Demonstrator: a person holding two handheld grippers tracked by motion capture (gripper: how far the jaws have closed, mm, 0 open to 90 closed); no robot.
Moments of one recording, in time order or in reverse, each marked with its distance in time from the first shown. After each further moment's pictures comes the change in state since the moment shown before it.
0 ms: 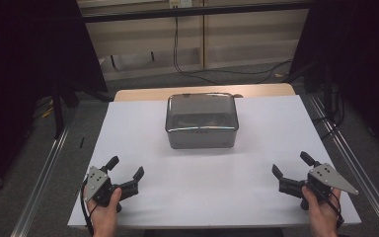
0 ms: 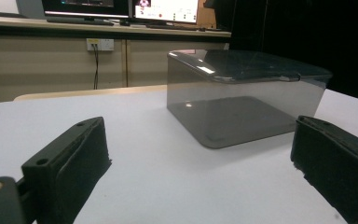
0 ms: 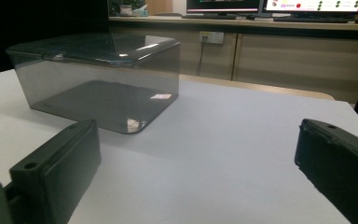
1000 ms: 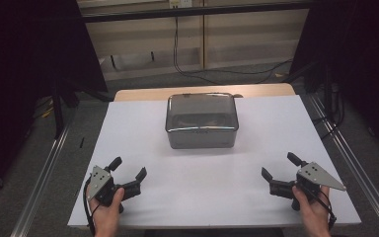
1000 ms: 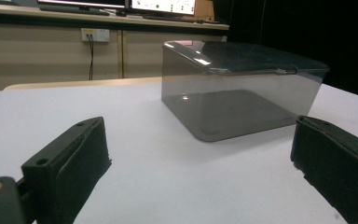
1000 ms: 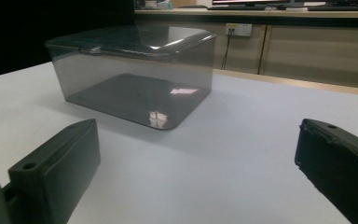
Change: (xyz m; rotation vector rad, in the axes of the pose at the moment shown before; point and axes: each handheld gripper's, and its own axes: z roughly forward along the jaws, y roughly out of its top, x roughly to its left) left arm -0.004 -0.001 0.003 0.023 -0.012 -0.013; right arm 0.019 -0.001 0.013 0.030 0.105 0.005
